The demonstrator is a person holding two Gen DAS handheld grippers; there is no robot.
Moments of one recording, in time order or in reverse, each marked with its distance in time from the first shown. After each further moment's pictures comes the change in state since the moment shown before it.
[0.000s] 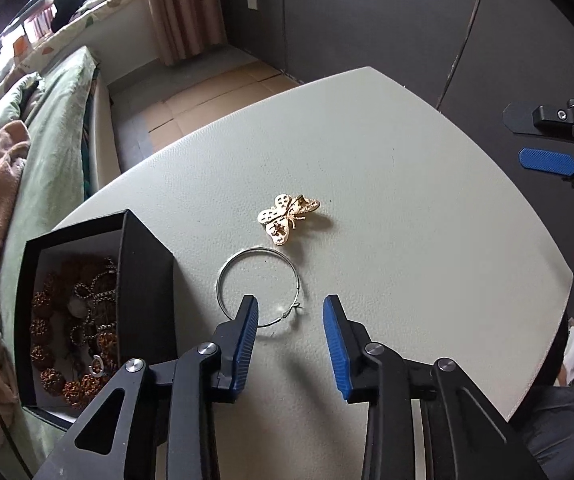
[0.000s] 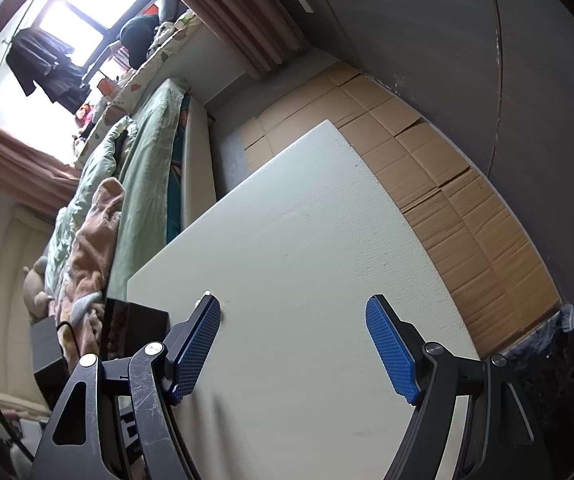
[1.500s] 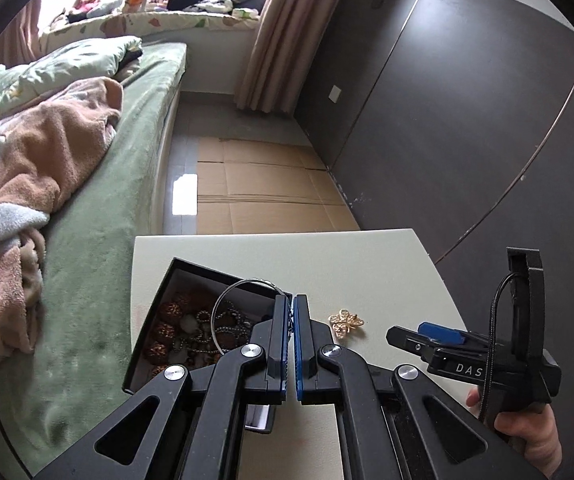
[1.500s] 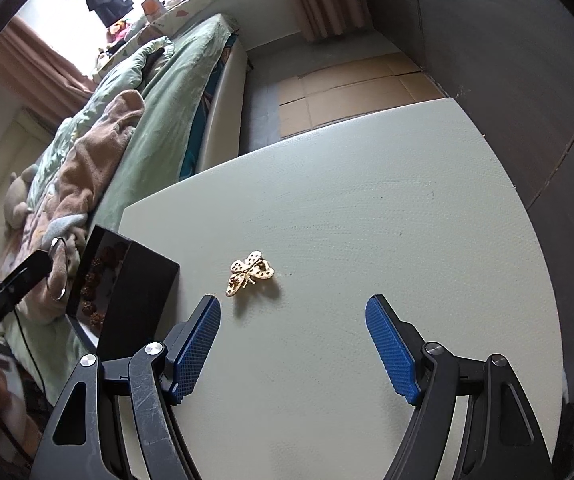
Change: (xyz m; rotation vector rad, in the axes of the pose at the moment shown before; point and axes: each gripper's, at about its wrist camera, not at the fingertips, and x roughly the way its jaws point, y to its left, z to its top) left arm -0.102 0.109 -0.011 -0.436 -0.300 -0.117; right arm 0.070 0.082 -0.021 -0.287 0.115 -0.055
